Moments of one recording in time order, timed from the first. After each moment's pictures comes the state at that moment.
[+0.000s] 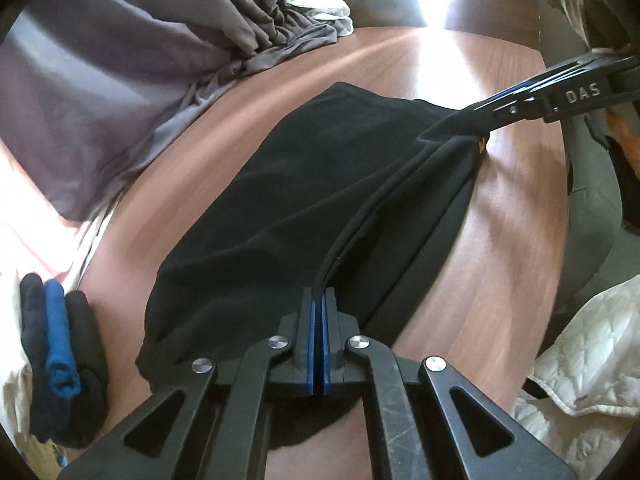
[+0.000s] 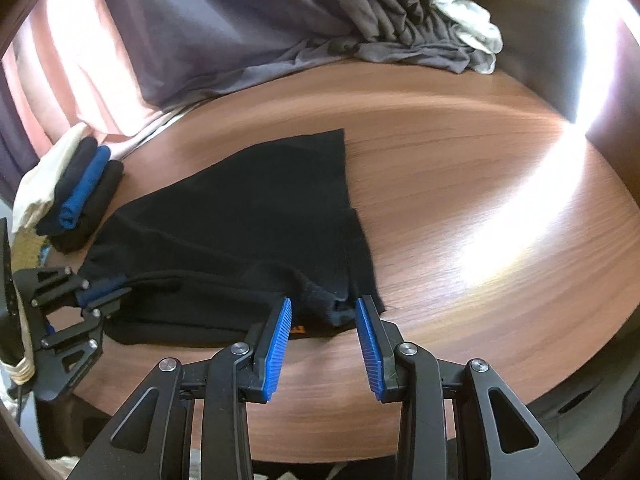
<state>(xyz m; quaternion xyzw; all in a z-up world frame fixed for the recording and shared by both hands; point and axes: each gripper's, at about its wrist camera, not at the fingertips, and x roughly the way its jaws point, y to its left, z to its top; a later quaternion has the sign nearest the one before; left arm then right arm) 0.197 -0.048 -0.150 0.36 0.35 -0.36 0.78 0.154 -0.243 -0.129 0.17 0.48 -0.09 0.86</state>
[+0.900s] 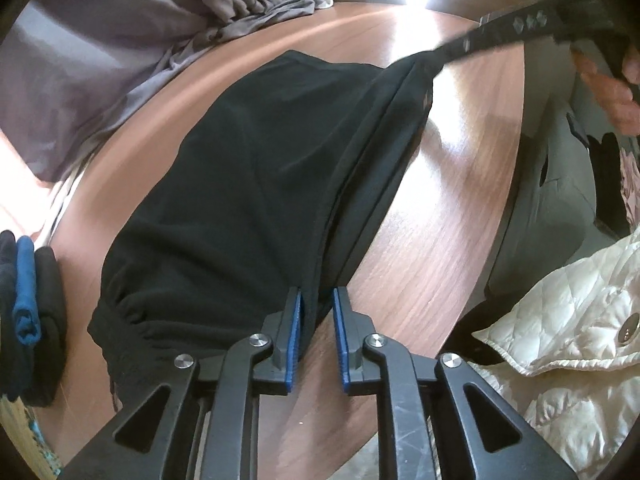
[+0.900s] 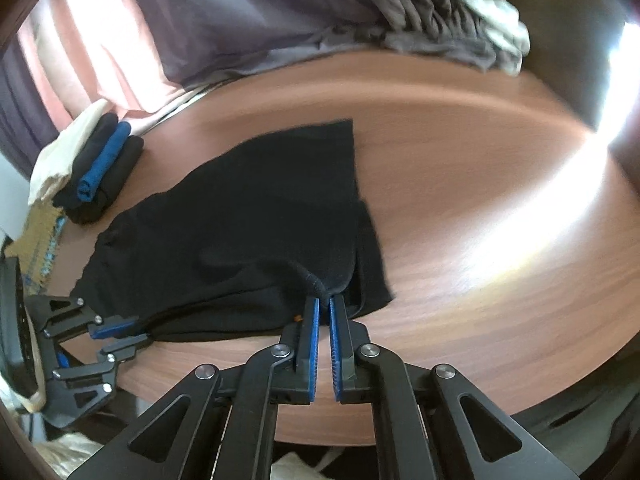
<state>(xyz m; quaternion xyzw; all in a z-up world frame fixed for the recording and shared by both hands) 0.153 -0.051 -0.167 0.34 0.42 -0.37 0.75 0.152 -0.251 -0.118 0.13 0.50 -0.04 0.86</state>
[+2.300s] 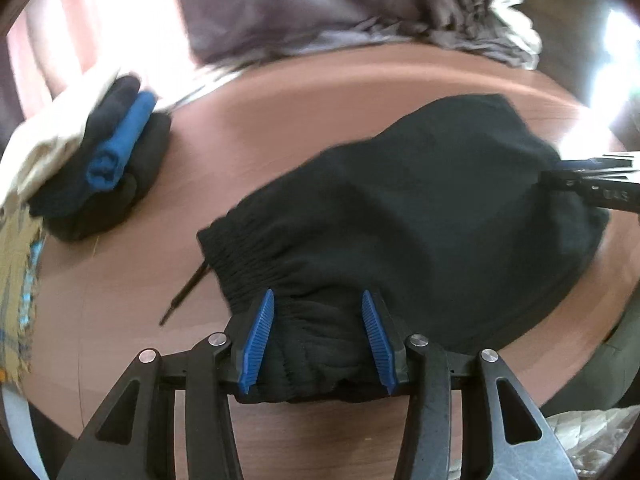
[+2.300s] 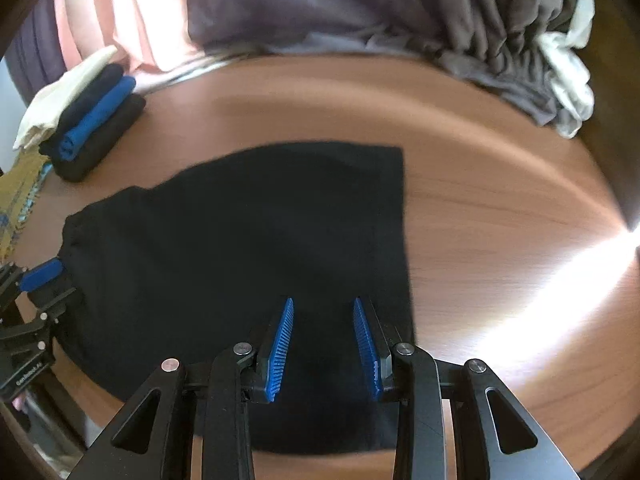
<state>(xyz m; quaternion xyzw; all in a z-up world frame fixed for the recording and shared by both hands) 0.210 0.003 -0.168 0.16 0.47 -0.12 0.86 0.221 -0.239 -0.158 0.03 0.53 0.00 0.85</state>
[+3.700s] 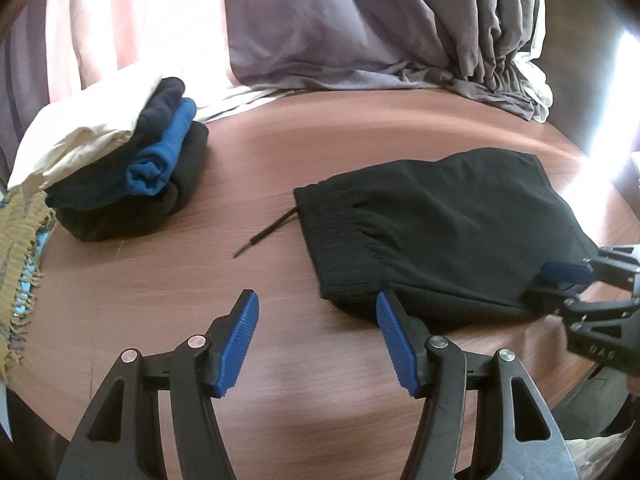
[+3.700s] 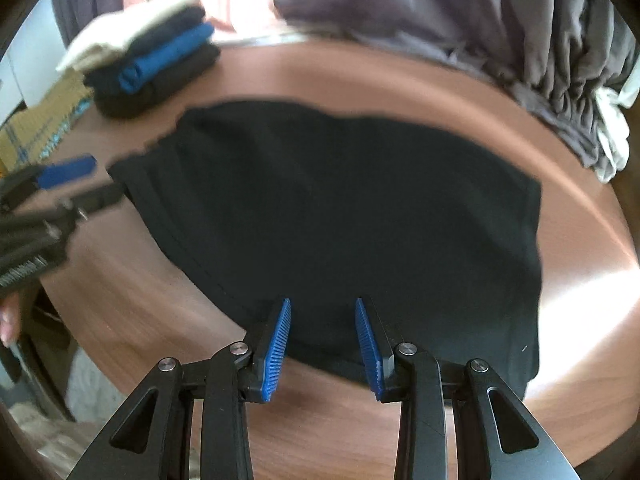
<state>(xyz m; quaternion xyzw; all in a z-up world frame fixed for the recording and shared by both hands) 0.213 0.051 -0.140 0.10 0.42 -0.12 0.90 0.196 -0.136 -0.155 -0.03 0.54 0.05 0.84</state>
